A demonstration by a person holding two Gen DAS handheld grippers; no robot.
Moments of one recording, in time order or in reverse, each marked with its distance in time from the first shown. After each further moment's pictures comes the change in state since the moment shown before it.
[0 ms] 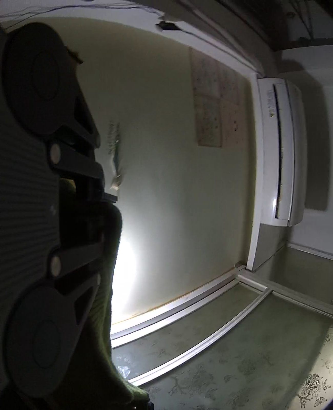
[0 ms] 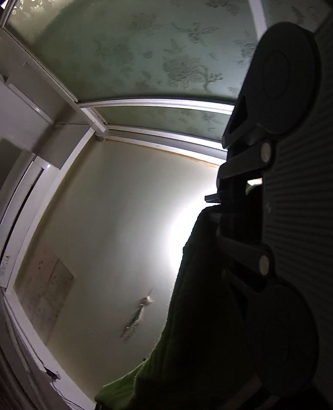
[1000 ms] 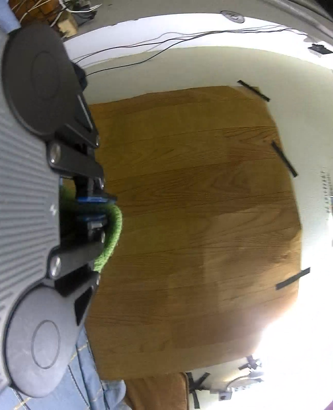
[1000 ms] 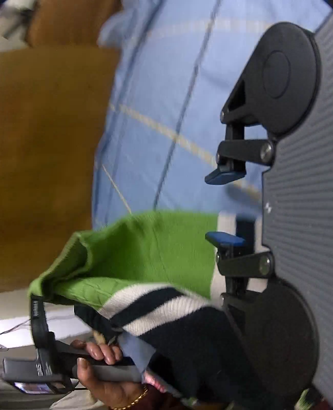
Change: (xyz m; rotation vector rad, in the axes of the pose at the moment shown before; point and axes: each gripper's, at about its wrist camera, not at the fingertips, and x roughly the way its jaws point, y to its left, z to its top) left arm 0.087 0.059 -0.321 0.055 0.700 0.202; right arm 0.003 0.285 -0.296 0.479 1.021 1.036
